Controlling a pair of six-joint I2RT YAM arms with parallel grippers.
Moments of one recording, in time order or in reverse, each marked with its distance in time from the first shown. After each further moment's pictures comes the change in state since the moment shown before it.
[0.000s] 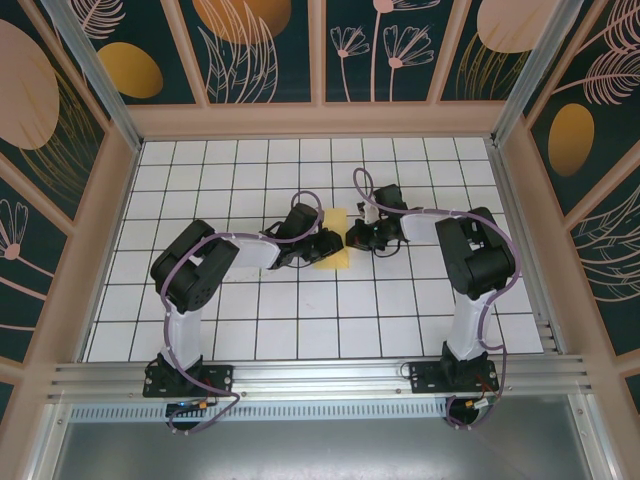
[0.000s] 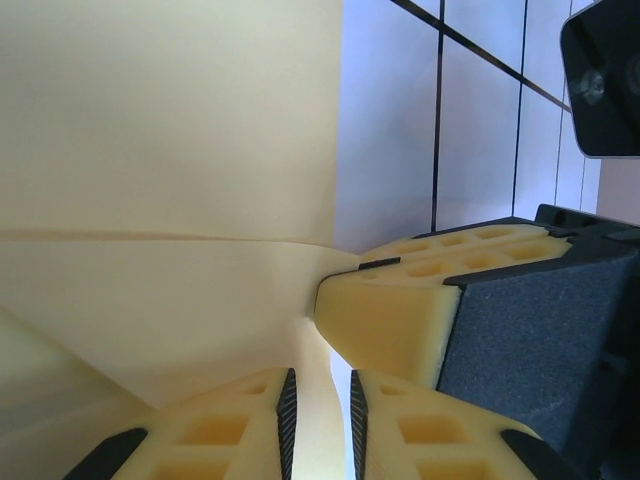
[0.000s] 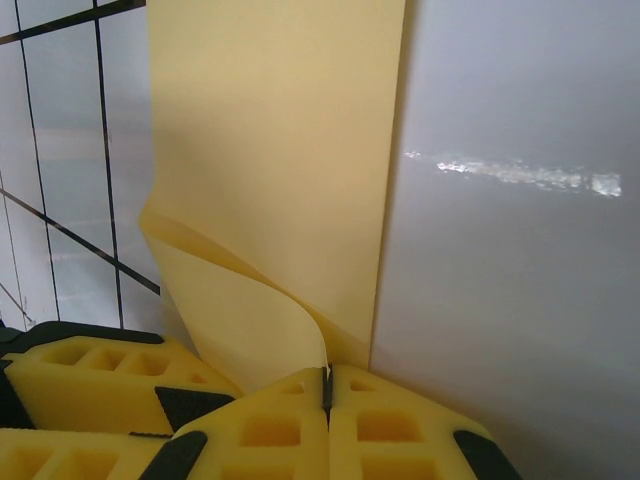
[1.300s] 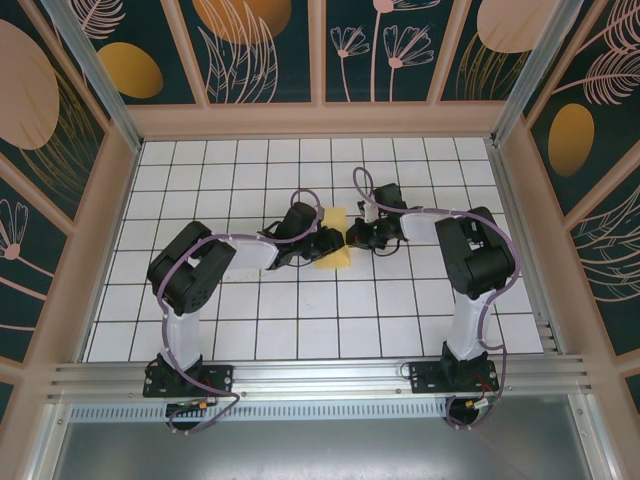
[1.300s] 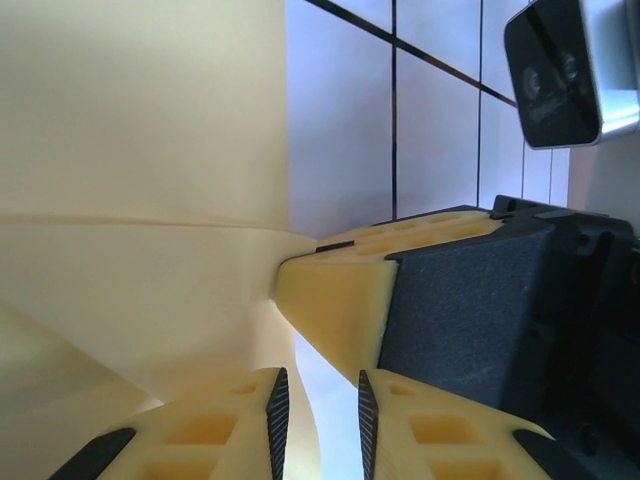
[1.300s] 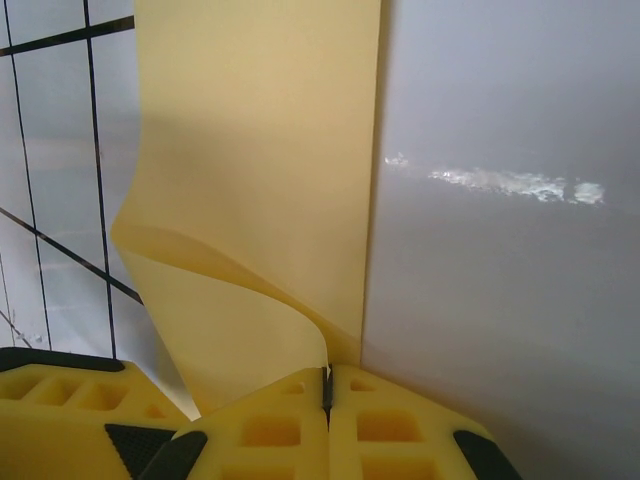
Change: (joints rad) left arm 0.000 -0.021 -0.013 0.034 0.008 0.000; right arm 0.001 0.005 0.013 -0.002 0.028 0.000
